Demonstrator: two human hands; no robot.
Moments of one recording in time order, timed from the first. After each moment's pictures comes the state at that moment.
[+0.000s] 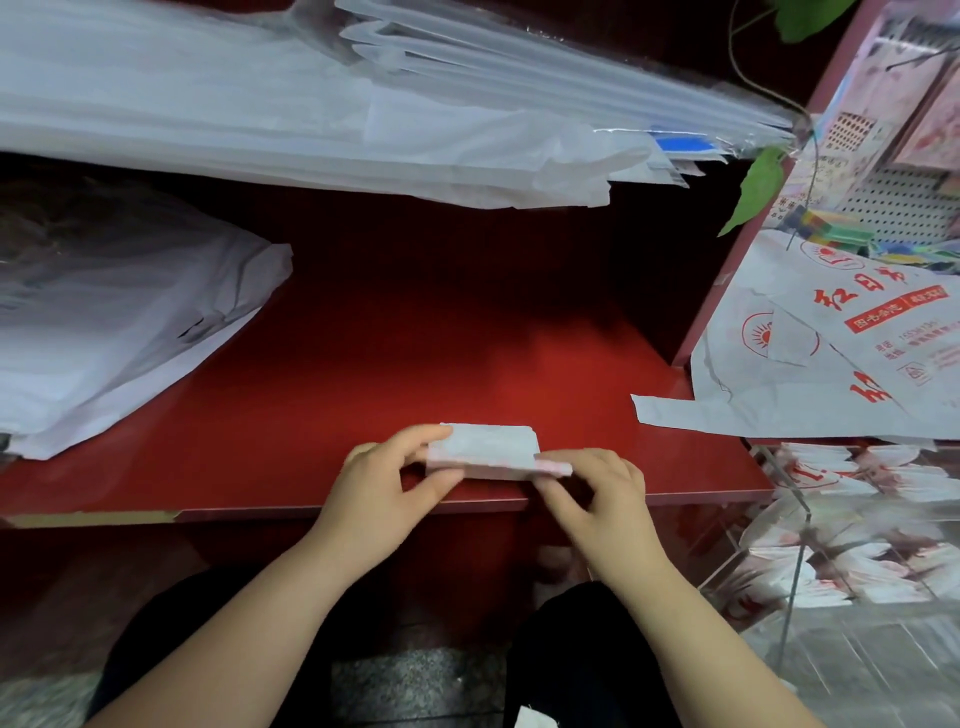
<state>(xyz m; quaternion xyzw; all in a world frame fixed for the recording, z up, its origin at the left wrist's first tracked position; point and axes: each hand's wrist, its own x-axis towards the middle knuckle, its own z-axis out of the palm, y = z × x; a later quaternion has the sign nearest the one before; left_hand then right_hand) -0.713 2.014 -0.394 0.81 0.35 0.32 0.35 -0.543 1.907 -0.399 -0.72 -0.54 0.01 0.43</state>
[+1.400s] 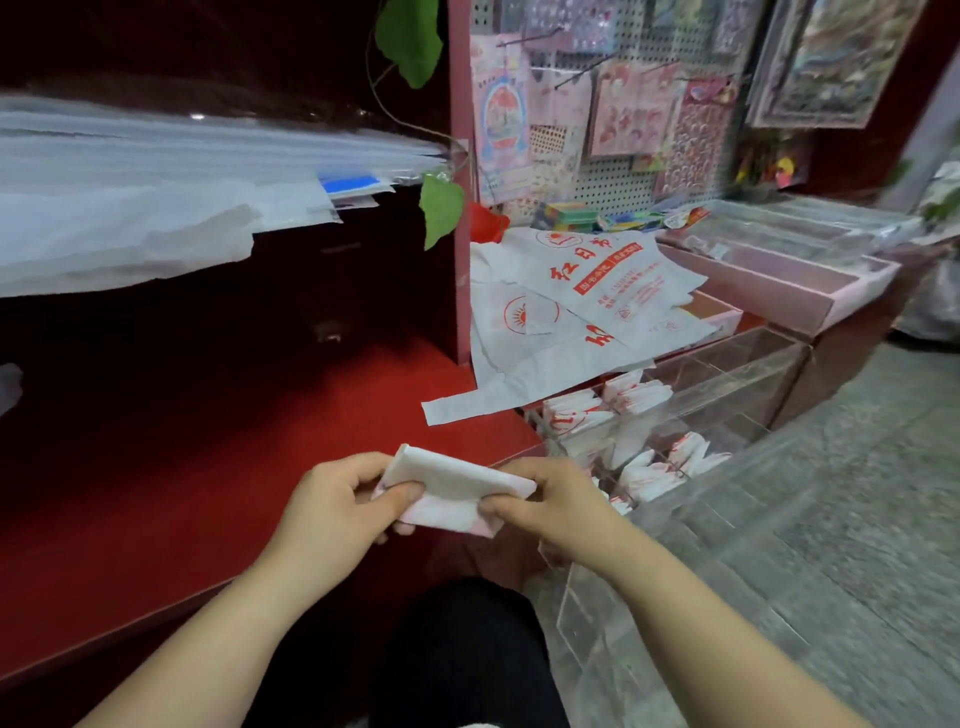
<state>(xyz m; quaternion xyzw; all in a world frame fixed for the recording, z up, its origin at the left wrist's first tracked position) -0.617 1.938 -0.342 0.83 0.21 0.23 0.46 -0.481 1.795 -0.349 -0.73 -0.45 0.20 0.46</state>
